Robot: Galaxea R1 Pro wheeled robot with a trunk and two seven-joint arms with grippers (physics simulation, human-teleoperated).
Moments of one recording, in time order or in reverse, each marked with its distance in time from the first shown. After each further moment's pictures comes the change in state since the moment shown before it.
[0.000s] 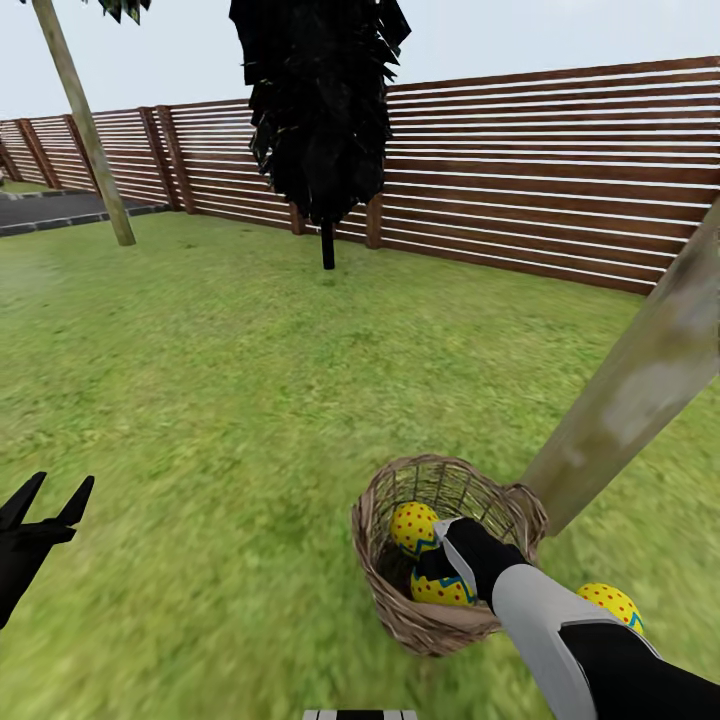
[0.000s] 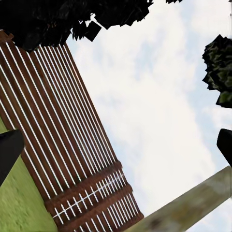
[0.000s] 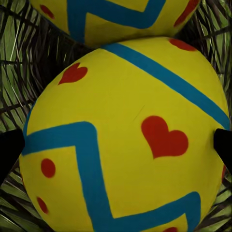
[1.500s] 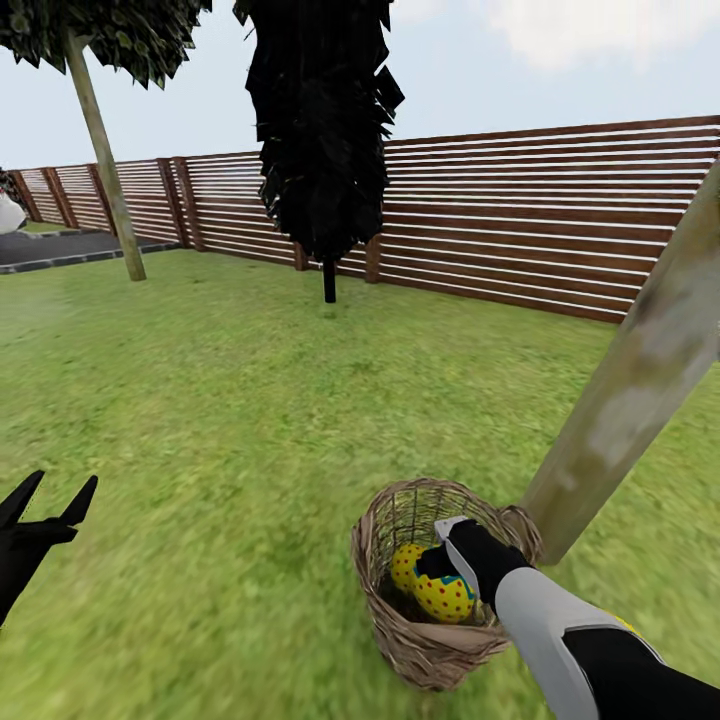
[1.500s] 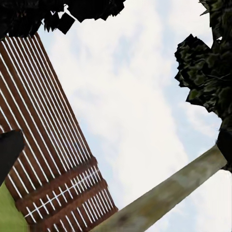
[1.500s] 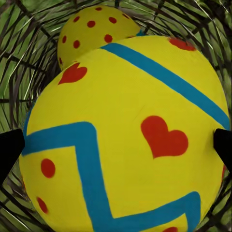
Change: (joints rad) left arm 0.000 0.009 -0.006 -0.007 0.000 0.094 -0.006; right arm 0.014 -0.009 0.006 -0.021 0.004 -0.029 0.011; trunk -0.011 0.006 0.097
